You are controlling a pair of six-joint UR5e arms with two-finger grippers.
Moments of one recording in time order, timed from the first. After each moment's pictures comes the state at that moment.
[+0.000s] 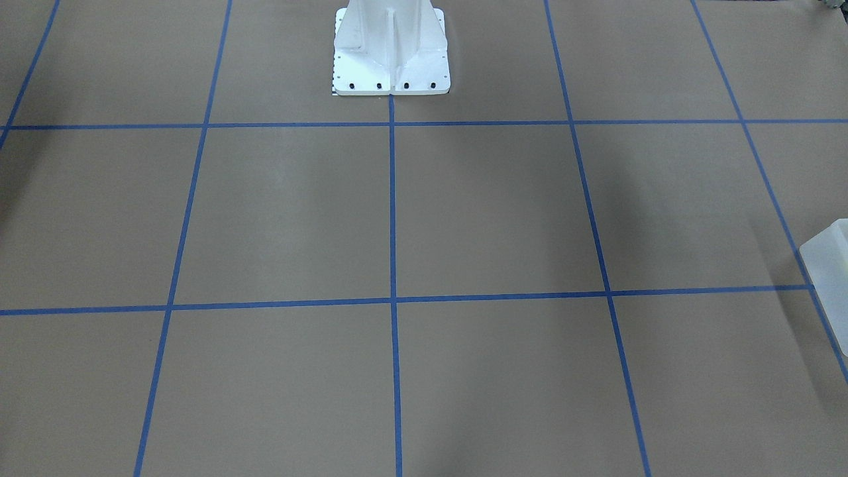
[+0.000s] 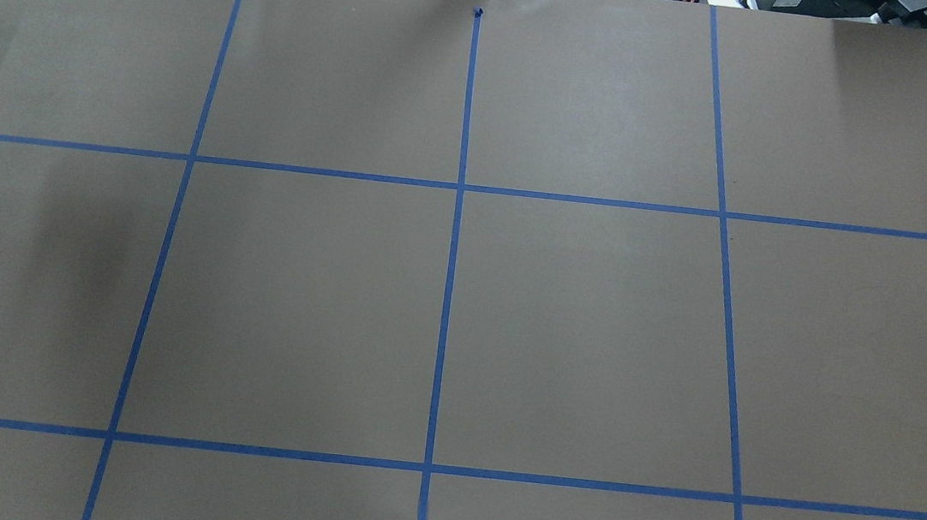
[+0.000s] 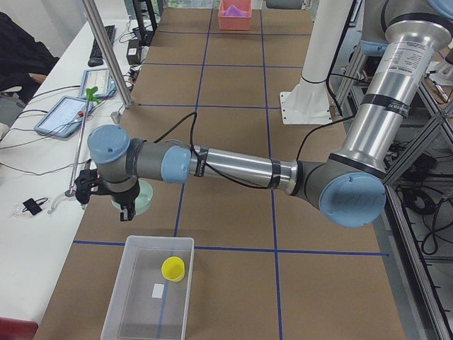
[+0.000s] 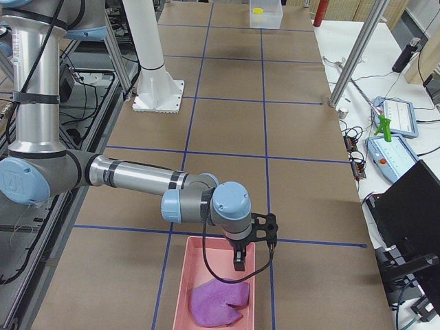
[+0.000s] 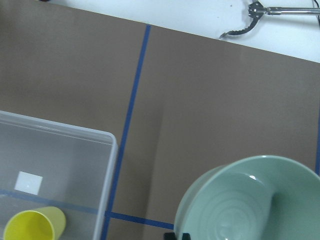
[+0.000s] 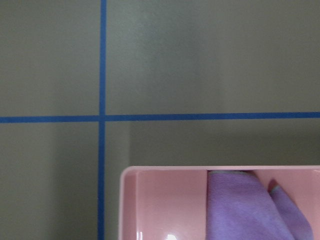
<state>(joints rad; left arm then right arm) -1.71 -1.93 -1.31 -1.57 -2.38 -0.17 1.70 -1.66 1.61 -1.41 2.31 0.02</state>
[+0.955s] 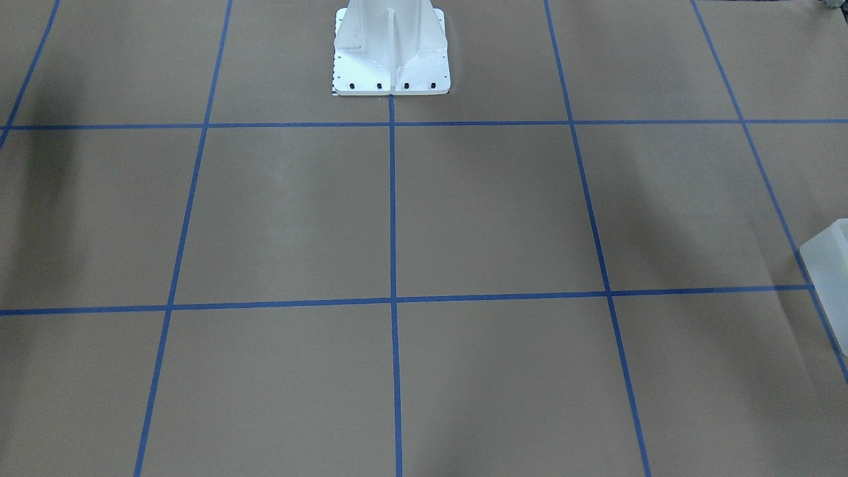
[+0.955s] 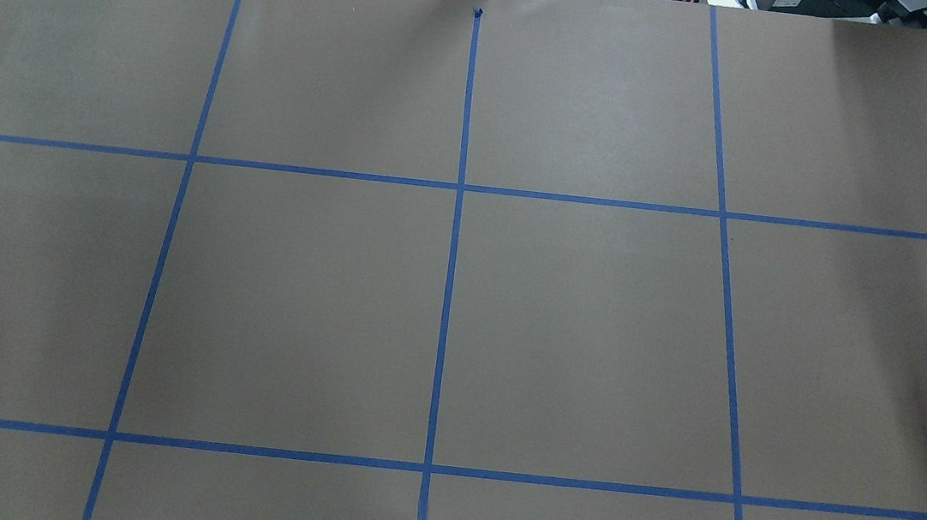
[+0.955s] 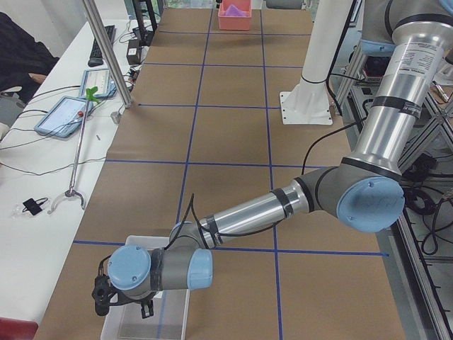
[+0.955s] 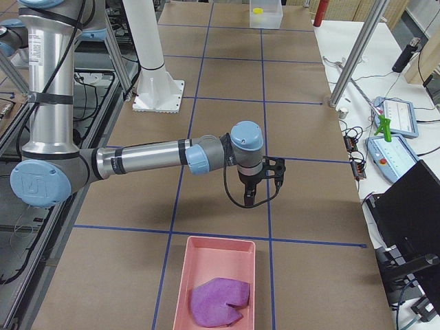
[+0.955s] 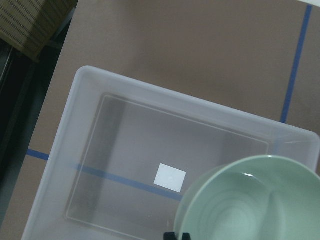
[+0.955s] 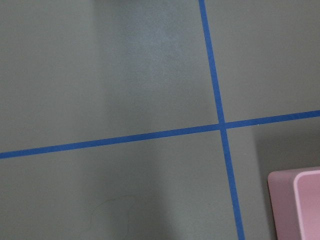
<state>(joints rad) -1.76 -1.90 -0.83 -2.03 -2.35 -0.25 1.44 -1.64 1.83 -1.41 2.32 0.48</state>
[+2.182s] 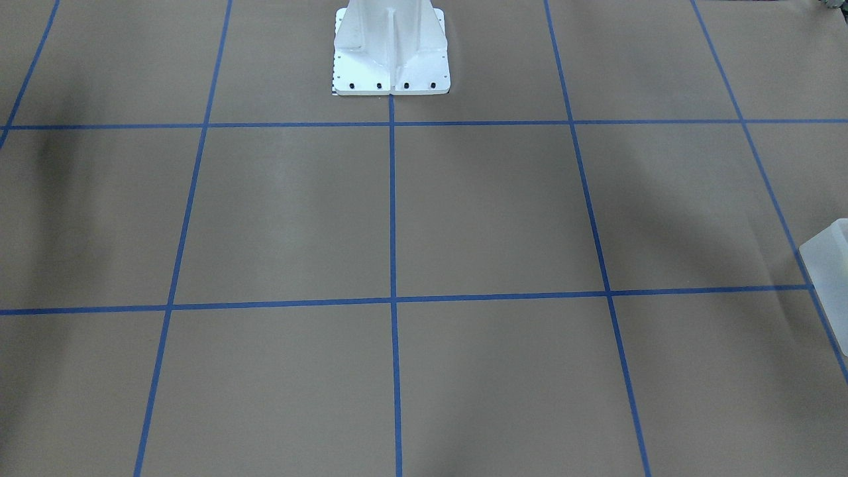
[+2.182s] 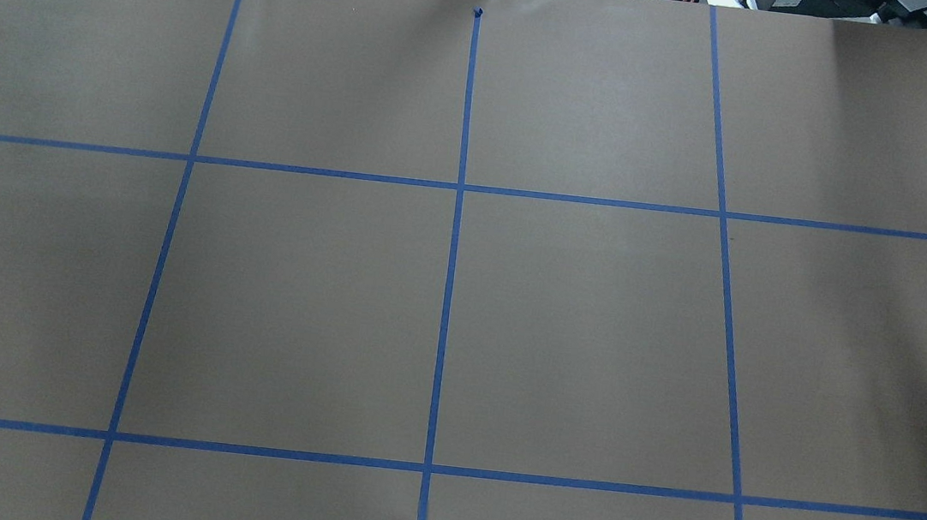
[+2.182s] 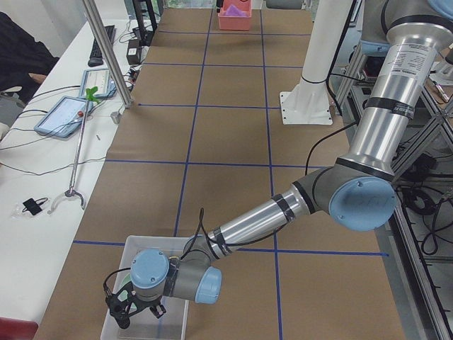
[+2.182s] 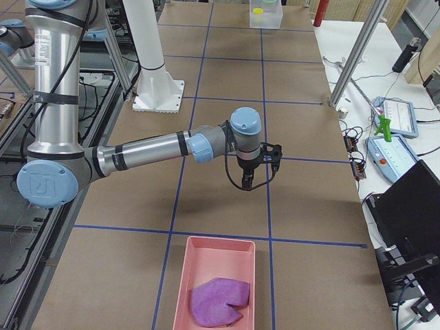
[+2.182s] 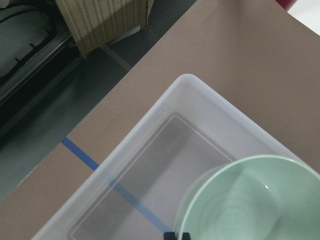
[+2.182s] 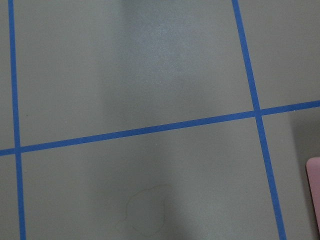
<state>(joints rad) -1.65 -1.88 -0.74 -2.33 -2.28 -0.87 1.37 -1.65 1.89 -1.41 2.31 0.58</state>
